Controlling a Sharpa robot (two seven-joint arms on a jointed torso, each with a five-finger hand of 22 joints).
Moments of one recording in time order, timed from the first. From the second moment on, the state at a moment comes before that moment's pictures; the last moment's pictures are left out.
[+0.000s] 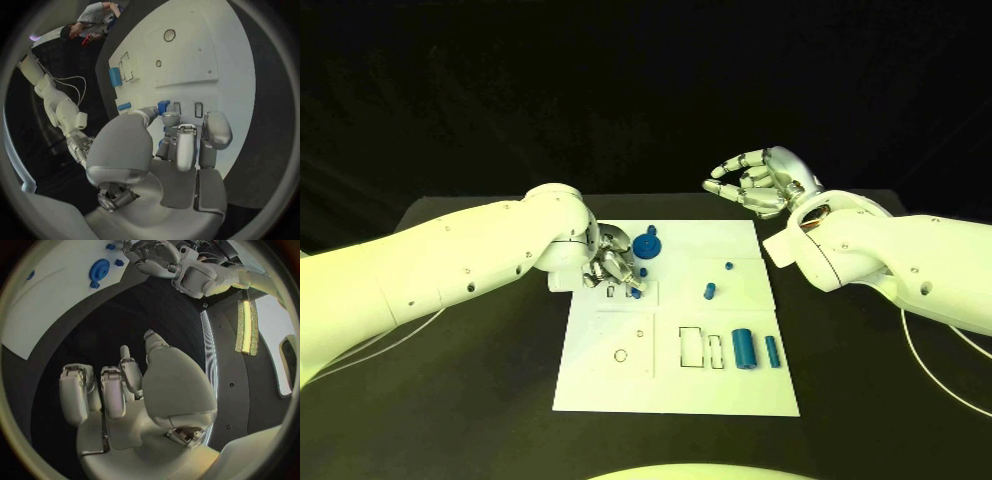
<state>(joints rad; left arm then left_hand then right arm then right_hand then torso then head) 1.33 -0.53 -0.06 1.29 -0.91 0.37 -0.57 1.27 -0.05 0.42 0.24 0.27 0.75 0.10 0.76 0.61 1.17 0.02 1.15 0.88 1.46 -0.04 1.53 1.31 0.12 1.28 0.07 1.36 1.09 1.33 -0.87 -0.10 1.58 -0.71 -0.66 0.05 1.32 -0.13 0.07 0.29 0.23 0.86 0.15 0.26 0.43 1.37 0.07 1.30 1.31 1.46 0.00 1.54 1.31 0.01 1.47 0.10 1.47 1.31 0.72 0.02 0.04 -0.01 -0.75</state>
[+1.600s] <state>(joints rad) 1.31 -0.65 -0.06 1.40 -0.89 0.17 -0.50 1.16 -0.20 0.65 0.19 0.46 0.86 0.08 0.76 0.64 1.30 -0.01 1.17 0.95 1.47 -0.06 1.54 1.31 0.08 1.35 0.04 1.42 1.21 1.33 -0.89 -0.11 1.58 -0.71 -0.65 0.05 1.32 -0.12 0.07 0.29 0.24 0.86 0.15 0.27 0.43 1.37 0.07 1.30 1.31 1.46 0.00 1.54 1.31 0.01 1.47 0.10 1.47 1.31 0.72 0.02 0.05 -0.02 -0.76</state>
